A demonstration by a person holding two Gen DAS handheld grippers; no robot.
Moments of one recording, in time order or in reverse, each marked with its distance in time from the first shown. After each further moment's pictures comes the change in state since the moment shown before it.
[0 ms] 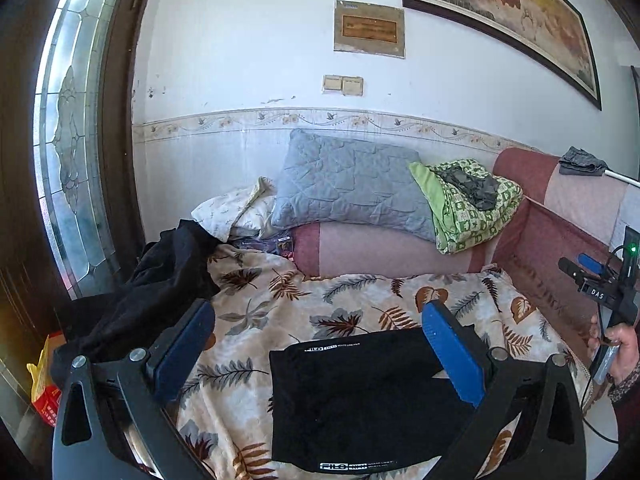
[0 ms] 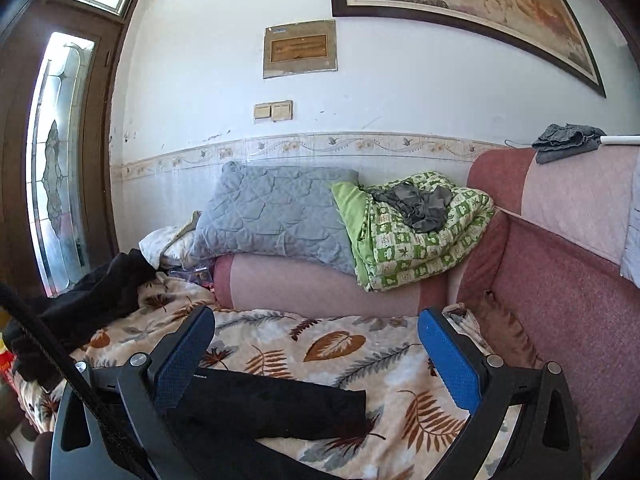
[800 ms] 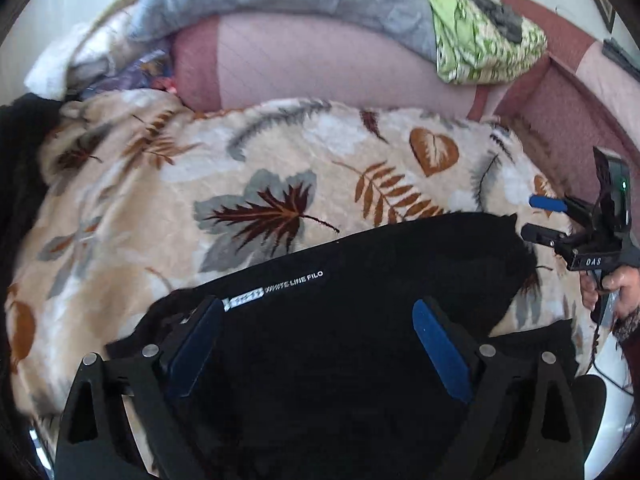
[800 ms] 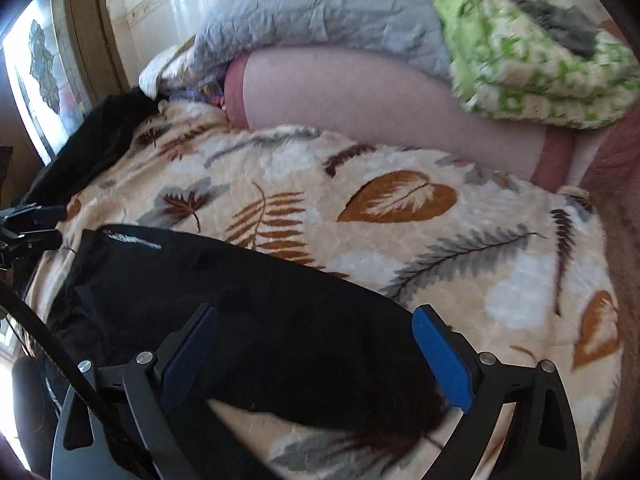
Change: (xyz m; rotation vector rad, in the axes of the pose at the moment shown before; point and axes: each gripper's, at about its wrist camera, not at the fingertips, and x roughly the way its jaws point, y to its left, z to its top) left arm 0.392 -0.053 -0.100 0.091 0.649 -0.278; right arm 0.309 0.001 -0.157 -0.096 0.679 0.263
